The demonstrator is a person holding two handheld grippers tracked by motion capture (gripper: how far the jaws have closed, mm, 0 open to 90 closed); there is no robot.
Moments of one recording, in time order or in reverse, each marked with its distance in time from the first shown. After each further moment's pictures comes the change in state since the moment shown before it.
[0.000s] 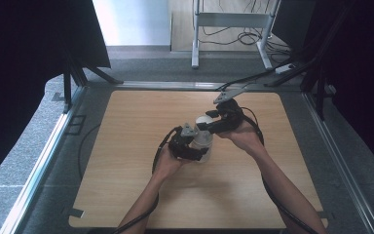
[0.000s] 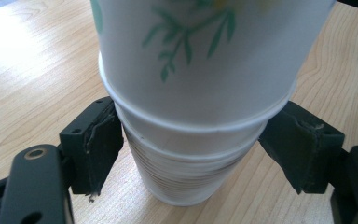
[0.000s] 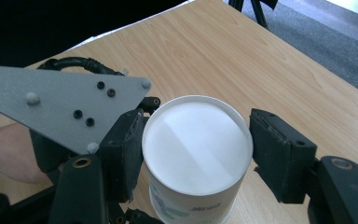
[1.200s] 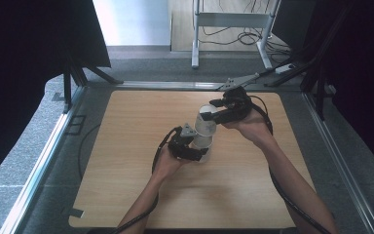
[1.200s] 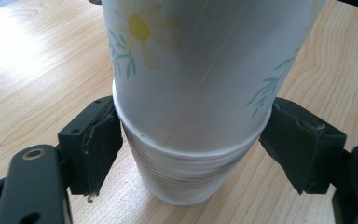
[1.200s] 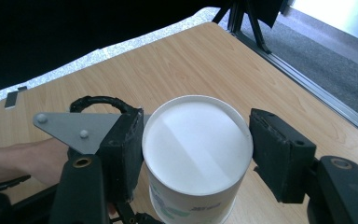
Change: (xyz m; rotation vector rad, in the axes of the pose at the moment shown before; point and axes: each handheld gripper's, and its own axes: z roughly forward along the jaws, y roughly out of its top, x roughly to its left) left arm 0.001 -0.001 0.000 0.001 -0.010 0.006; right arm 0.001 0.031 -0.038 -0.043 0.006 -0.028
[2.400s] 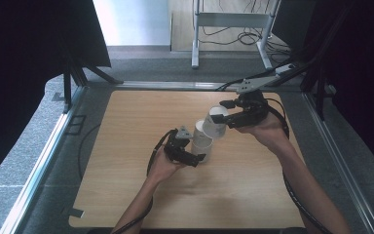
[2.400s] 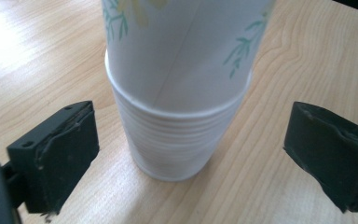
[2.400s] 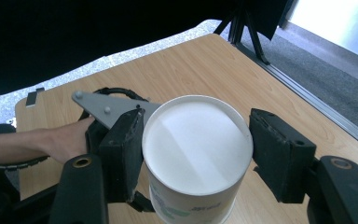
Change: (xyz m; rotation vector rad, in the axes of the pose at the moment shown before) left arm -0.001 -0.011 -0.016 0.006 -0.045 -0.028; right arm 0.014 -0.007 -0.044 -0.041 0.005 -0.021
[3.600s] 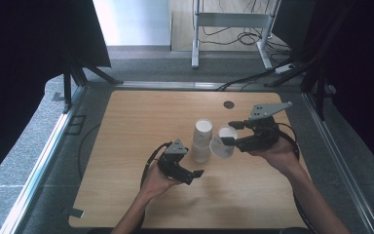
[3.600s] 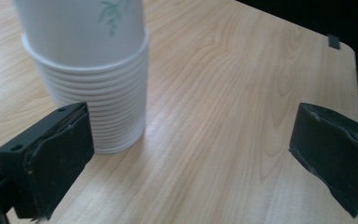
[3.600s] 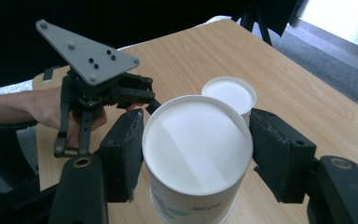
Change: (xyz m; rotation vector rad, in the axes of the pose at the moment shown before) left arm -0.032 -0.023 -0.031 -0.067 -0.142 0.031; right arm 0.019 -0.058 -0.015 -0.014 0.031 -0.016
